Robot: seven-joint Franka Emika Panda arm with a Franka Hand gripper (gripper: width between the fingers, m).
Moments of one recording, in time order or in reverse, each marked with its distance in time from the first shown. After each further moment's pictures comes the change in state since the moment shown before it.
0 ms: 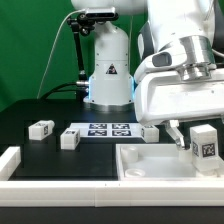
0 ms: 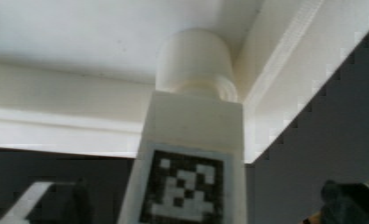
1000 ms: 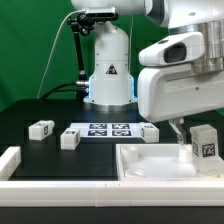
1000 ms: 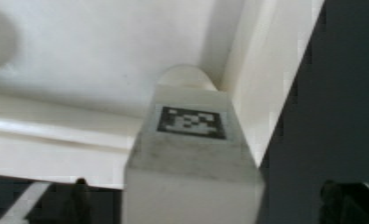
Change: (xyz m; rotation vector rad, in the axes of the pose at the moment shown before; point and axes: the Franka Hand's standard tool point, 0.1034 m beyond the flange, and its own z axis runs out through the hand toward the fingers) arm 0.019 0.007 -0.005 0.111 -0.523 0.027
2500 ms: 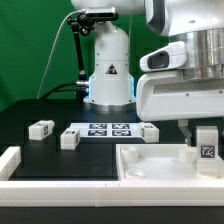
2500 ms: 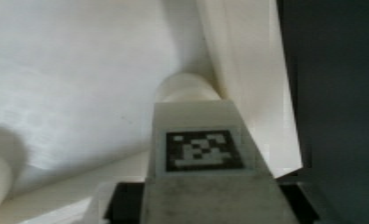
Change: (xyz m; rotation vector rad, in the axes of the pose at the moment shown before) arm -0.001 0.000 0.010 -0.024 0.104 0.566
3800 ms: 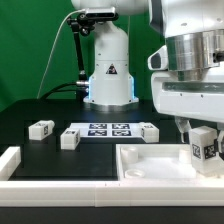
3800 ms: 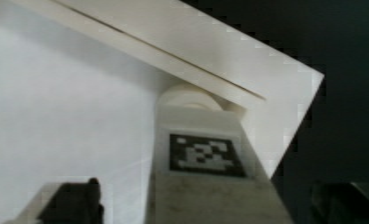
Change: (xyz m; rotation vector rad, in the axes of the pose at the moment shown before) arm 0.000 0.004 0.001 0.002 -0.016 0.733
